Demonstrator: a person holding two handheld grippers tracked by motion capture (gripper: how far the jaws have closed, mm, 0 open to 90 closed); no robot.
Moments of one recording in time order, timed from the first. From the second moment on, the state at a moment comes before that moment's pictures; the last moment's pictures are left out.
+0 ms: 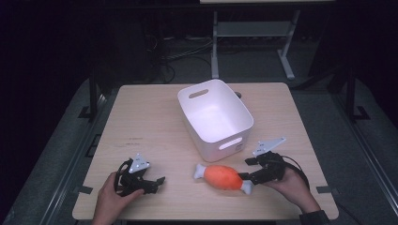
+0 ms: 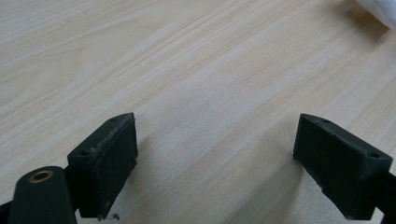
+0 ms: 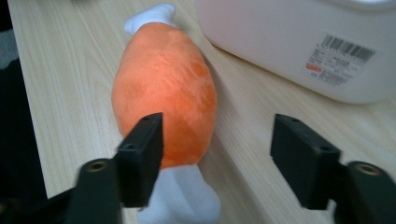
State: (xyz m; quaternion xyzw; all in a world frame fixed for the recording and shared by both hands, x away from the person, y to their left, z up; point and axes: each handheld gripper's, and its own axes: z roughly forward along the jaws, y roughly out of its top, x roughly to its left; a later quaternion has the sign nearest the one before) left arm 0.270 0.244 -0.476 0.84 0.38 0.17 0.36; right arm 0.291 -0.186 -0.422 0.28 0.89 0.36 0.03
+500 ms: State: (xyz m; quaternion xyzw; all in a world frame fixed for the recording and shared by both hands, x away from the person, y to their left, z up) left arm 0.270 0.245 -0.476 0.84 0.38 0.17 0.36; right arm 0.296 -0.154 -0.419 0.23 0.92 0.33 0.03
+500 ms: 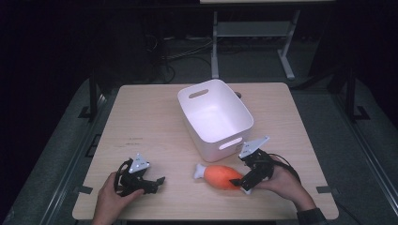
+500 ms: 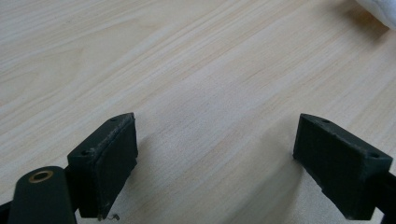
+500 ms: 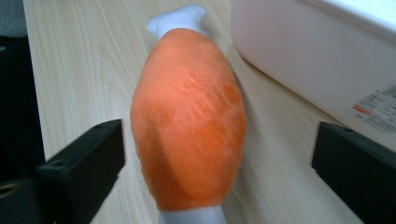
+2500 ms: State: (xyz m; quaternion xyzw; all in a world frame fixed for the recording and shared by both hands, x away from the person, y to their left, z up) left arm 0.270 0.244 -0.476 0.84 0.38 0.17 0.36; right arm 0.293 -0.103 -0.448 0.17 0.94 0.28 0.03
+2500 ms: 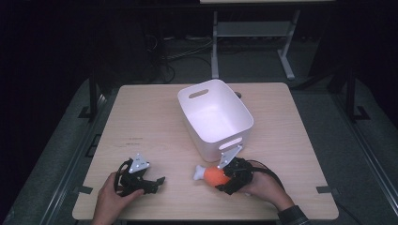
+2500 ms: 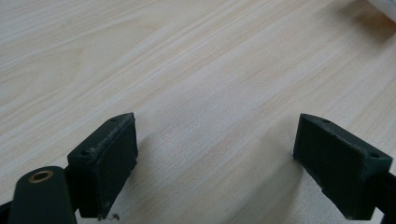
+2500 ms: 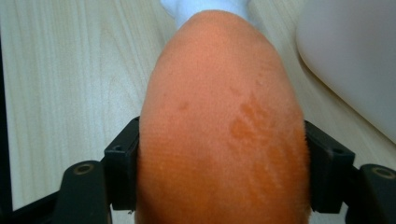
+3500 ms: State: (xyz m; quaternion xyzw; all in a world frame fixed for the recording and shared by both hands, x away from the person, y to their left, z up) left arm 0.270 0.244 -0.476 0.84 0.38 0.17 0.36; right arm 0.270 -0.174 -0.440 0.23 0.93 0.29 0.04
